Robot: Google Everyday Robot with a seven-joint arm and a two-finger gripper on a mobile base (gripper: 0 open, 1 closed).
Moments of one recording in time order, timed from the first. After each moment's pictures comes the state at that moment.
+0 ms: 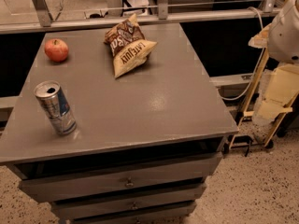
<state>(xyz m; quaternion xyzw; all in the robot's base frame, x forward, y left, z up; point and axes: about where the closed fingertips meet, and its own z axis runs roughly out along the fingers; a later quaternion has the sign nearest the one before) 0.438 -0.217 0.977 -0.60 0.78 -0.03 0.16</state>
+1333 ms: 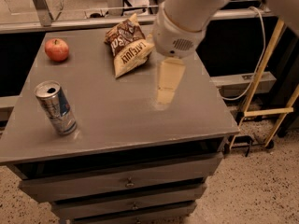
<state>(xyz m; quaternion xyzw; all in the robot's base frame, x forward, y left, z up) 0.503 -0.031 0.951 -0.72 0.66 0.02 0.20</state>
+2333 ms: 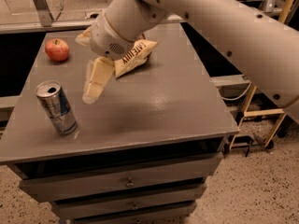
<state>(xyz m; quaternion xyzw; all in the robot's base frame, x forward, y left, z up) 0.538 0.144 0.939 -0.75 0.54 0.22 0.32</state>
